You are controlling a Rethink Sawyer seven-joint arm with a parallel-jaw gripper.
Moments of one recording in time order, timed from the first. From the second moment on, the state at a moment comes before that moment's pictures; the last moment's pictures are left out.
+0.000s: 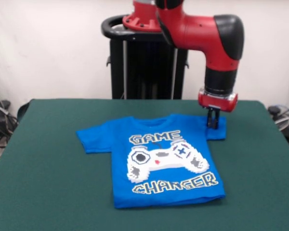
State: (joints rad) arm -0.11 -0.42 0.19 2.30 0.35 -0.42 1.88
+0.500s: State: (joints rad) arm -0.11 -0.40 0.27 2.33 0.35 -0.42 1.88
